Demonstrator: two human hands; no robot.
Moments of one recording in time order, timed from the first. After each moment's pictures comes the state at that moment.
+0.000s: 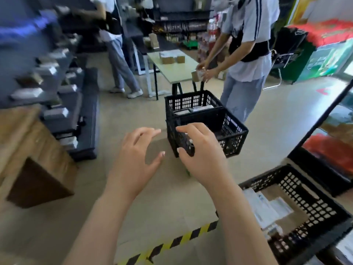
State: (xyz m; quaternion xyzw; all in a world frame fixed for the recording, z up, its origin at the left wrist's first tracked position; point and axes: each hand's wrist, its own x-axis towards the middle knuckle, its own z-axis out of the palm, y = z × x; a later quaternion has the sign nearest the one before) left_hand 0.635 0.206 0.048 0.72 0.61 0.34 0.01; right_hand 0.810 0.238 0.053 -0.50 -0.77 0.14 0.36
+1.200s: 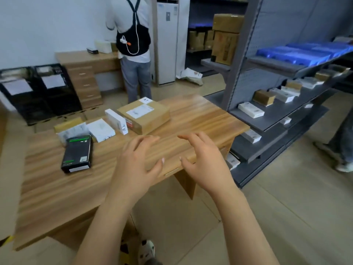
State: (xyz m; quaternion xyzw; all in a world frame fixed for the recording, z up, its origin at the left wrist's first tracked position) left_hand 0.180 0.209 0.038 0.17 0.90 0.34 -0.19; right_hand 0.195 0.394 0.055 0.09 -0.94 0.29 0.17
